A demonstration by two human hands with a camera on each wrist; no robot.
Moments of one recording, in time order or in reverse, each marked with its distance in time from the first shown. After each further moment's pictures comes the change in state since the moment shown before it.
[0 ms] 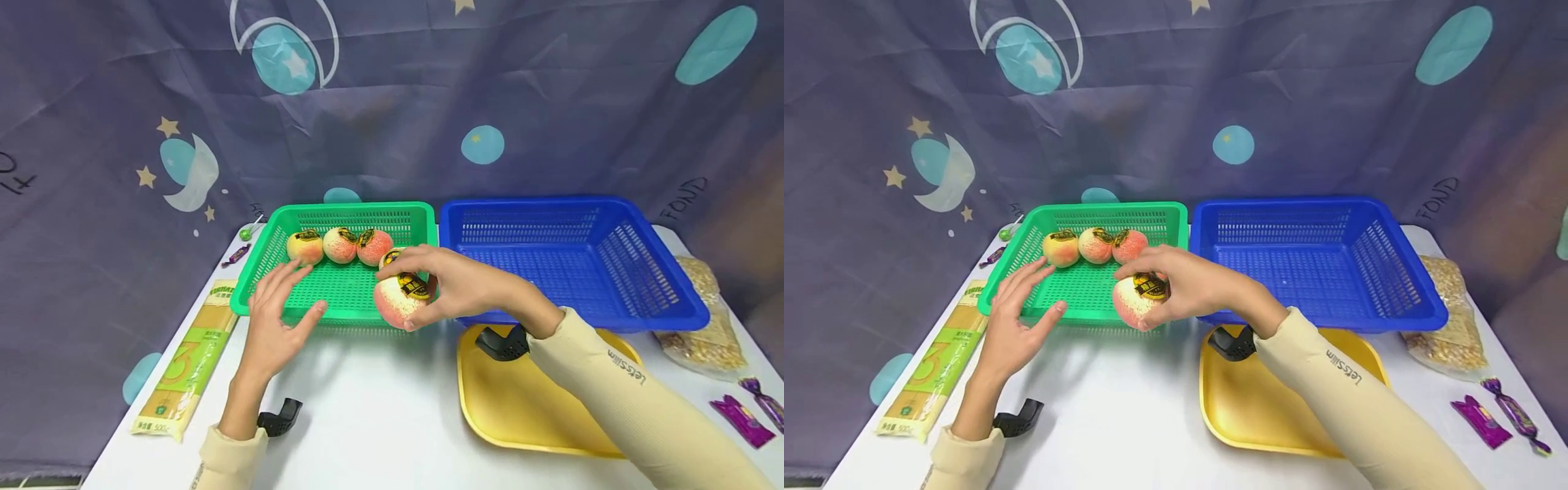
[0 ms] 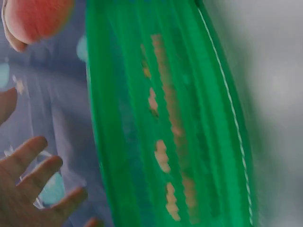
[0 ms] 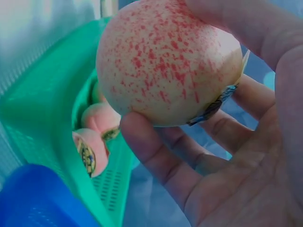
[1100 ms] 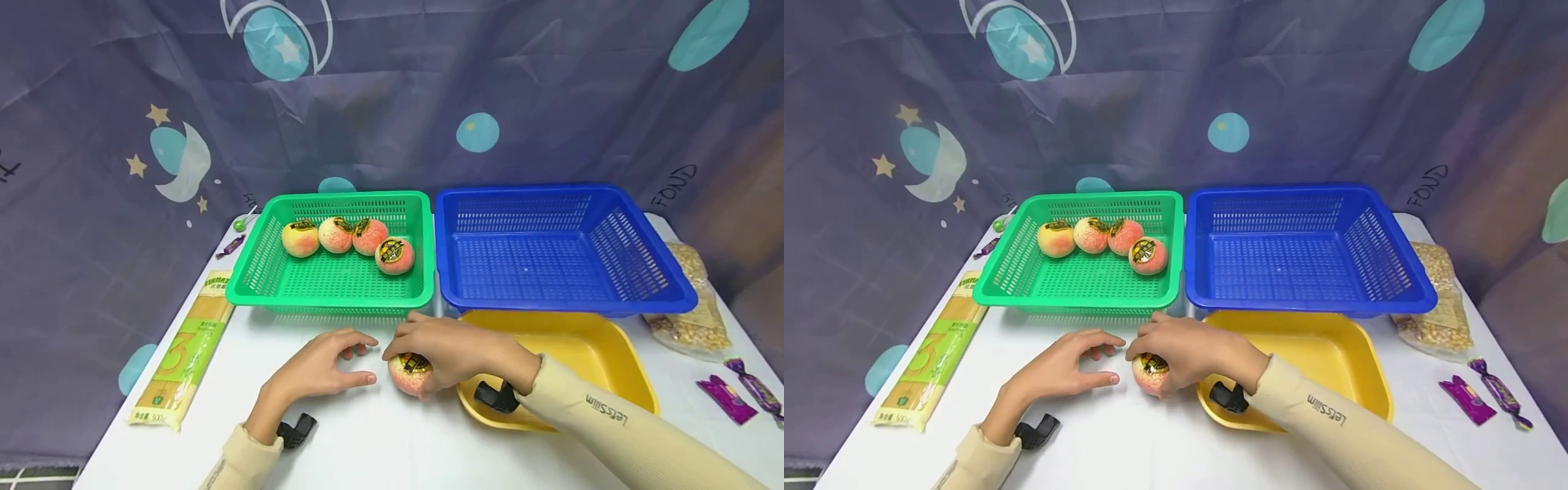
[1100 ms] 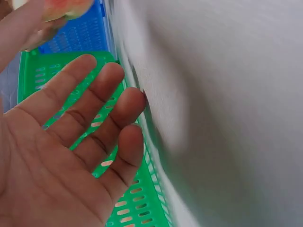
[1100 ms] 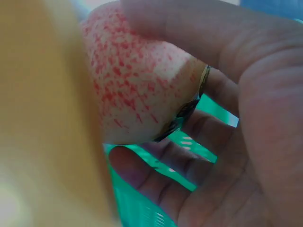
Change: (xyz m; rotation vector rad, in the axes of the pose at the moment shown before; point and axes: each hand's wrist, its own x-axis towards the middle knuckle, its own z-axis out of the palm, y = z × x) left_hand -0.042 0.003 0.044 -0.078 -0.790 -0.054; right_hand -0.029 0.002 0.087 -0.341 -0.246 0.064
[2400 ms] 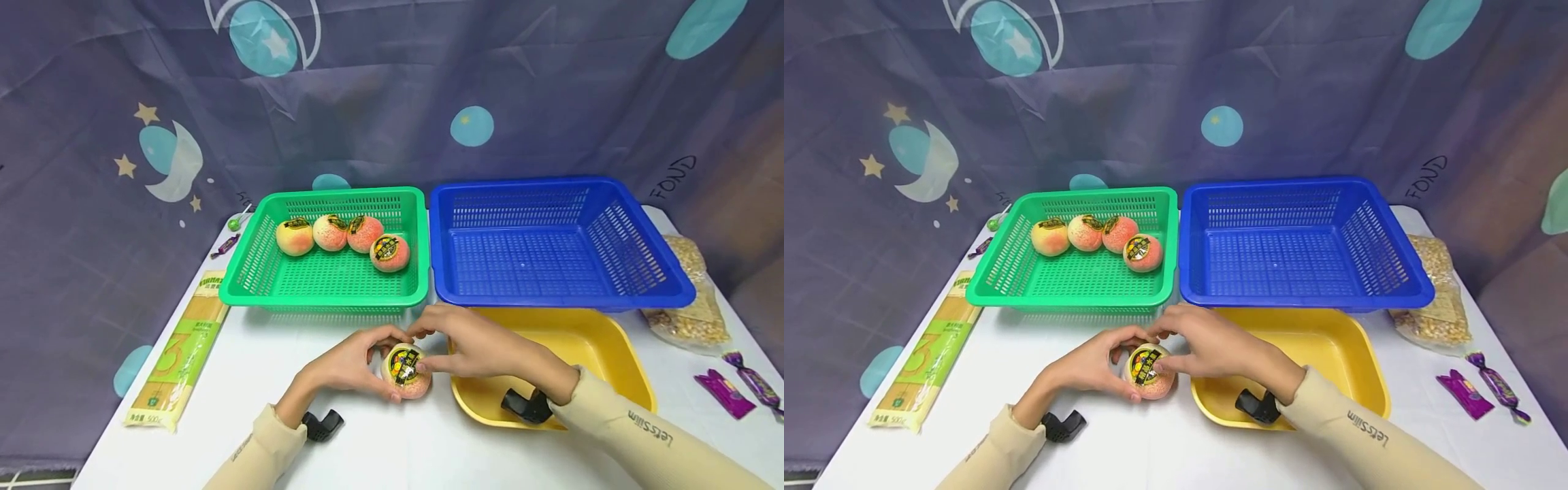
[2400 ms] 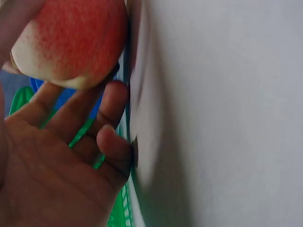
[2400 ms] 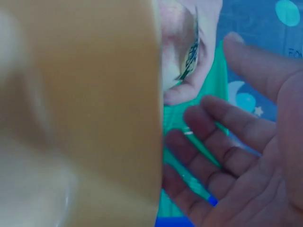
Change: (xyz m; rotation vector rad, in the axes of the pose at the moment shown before) left_hand 0.042 0.015 0.027 -0.312 -0.161 0.126; right_hand -0.034 0.019 0.005 0.222 0.286 0.031
